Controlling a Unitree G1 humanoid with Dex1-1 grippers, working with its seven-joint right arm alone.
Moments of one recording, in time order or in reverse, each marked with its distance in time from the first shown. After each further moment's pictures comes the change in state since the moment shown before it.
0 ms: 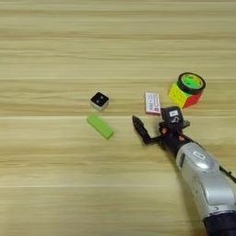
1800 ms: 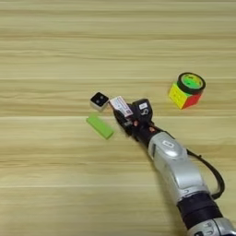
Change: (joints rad) arm -0.143 0.102 0.136 0.195 -0.040 -0.086 -0.002
